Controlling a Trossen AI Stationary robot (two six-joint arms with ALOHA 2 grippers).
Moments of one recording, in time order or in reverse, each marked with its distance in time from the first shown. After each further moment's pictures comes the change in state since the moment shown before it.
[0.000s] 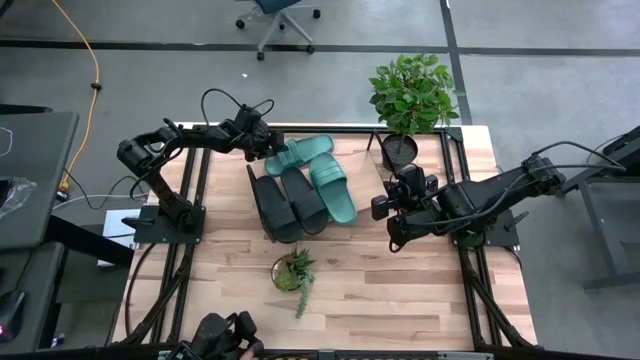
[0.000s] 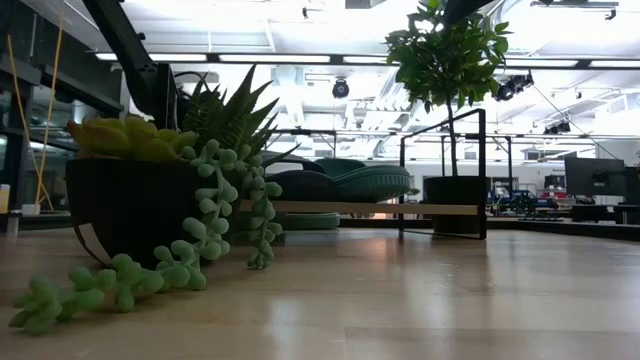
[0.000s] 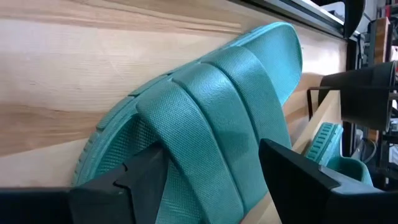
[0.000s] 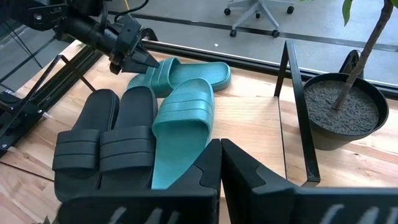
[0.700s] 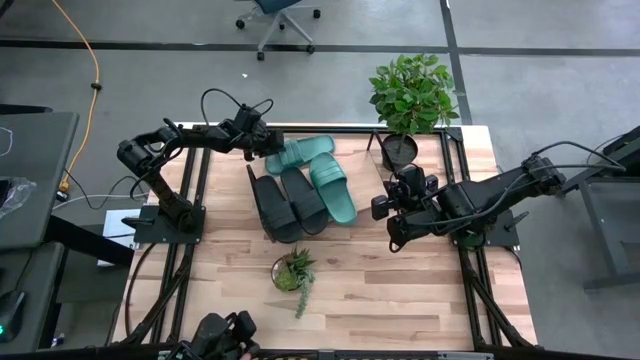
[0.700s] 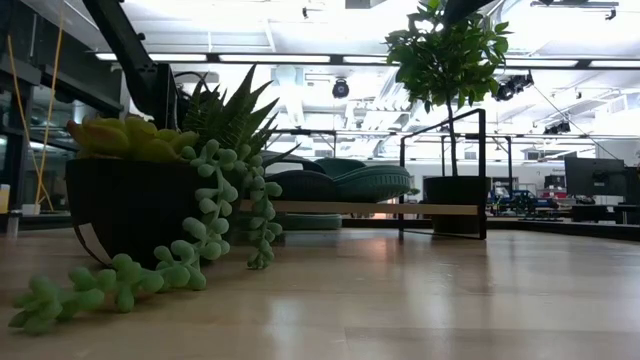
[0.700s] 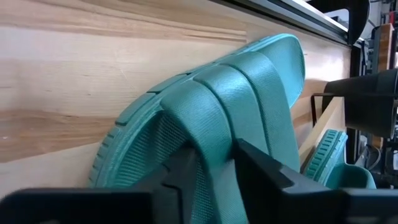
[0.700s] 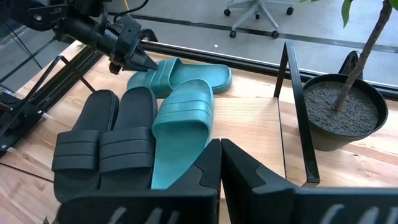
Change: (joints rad) left arm 0.000 0.000 0.000 -0.002 -0.020 -0.004; right arm 0.000 0.000 0.000 -0.001 0.004 0.000
